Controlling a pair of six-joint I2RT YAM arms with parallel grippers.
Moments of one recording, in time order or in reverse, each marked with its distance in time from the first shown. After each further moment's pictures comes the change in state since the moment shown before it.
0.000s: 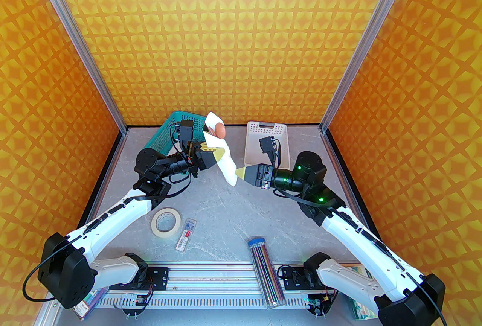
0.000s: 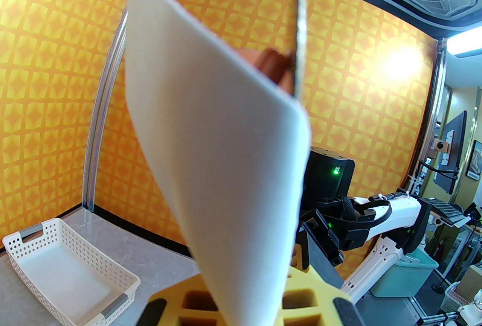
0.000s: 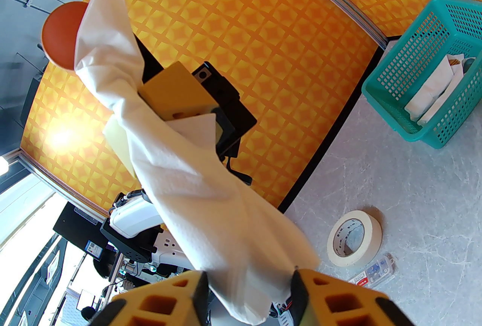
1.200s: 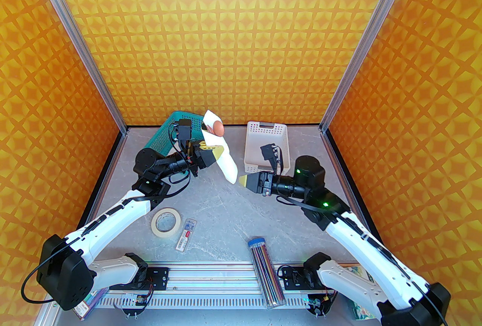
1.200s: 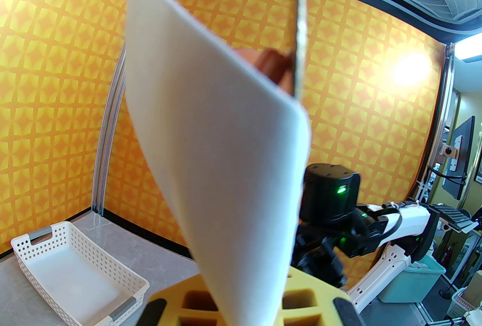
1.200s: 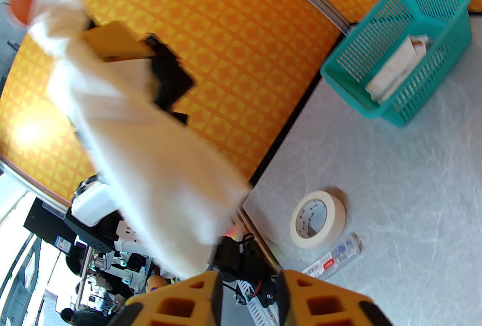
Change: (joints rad) left arm 0.000 -0.013 0.000 -0.024 -0.037 0.022; right arm 0.000 -0.072 -0.014 -0.190 0.074 -0.160
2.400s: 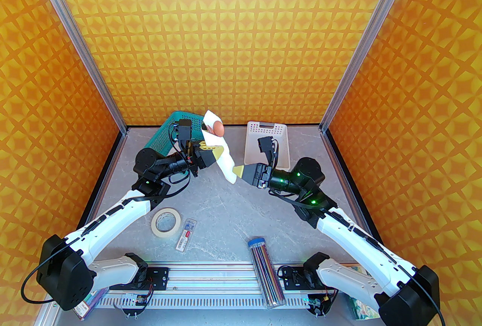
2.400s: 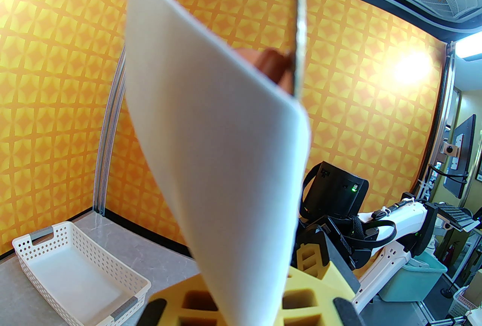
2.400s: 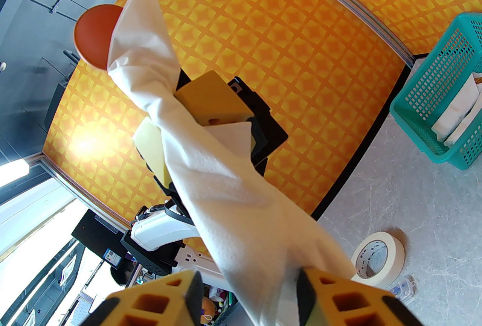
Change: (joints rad) left arm 0.000 -0.001 0.000 -0.003 -0.002 0.004; right arm 0.041 0.100 -0.064 0.476 -0.037 0.298
